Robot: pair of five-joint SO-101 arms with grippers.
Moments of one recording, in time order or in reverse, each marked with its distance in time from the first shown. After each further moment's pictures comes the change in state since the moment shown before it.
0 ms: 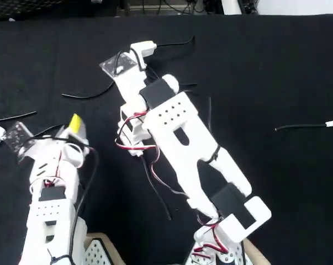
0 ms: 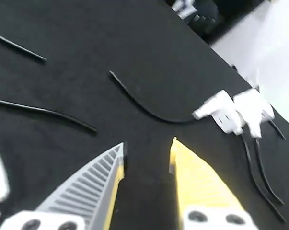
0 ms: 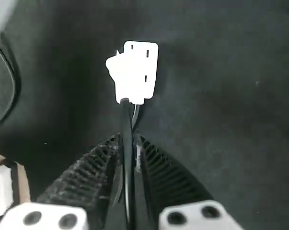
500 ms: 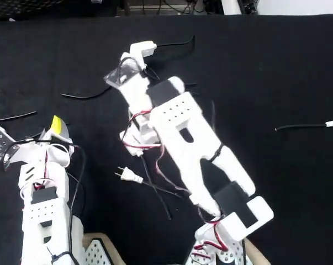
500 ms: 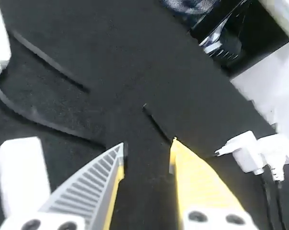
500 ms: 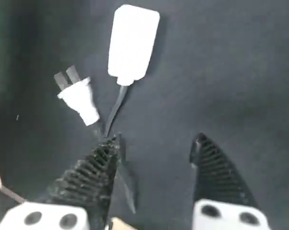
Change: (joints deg) left arm -7.8 0.0 0.0 -1.4 0.0; right arm 3.8 0.0 5.9 -1.9 9.8
